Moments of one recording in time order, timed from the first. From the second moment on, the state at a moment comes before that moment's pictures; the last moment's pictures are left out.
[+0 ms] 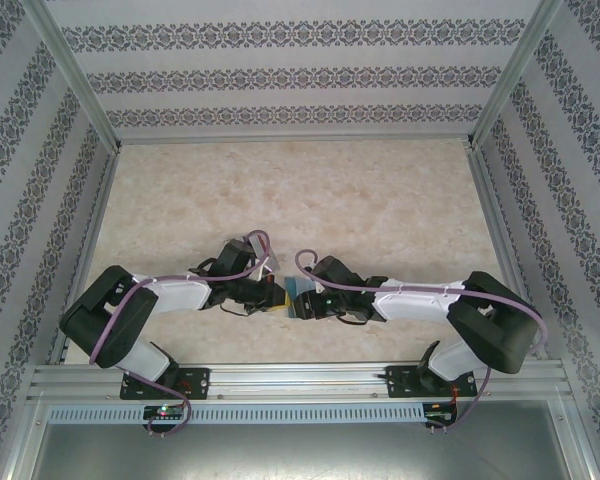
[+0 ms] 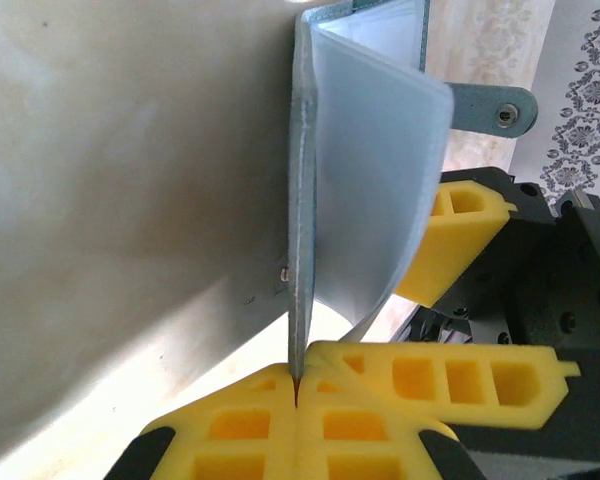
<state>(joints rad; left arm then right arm) -0.58 1.52 0.53 0.10 0.75 -0.88 0.89 1.46 0.58 -0.05 -0.22 0.67</state>
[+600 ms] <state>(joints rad) -0.58 1.55 0.57 0.03 0.74 -0.80 0.82 1.38 0.51 -0.03 -0.30 0.65</state>
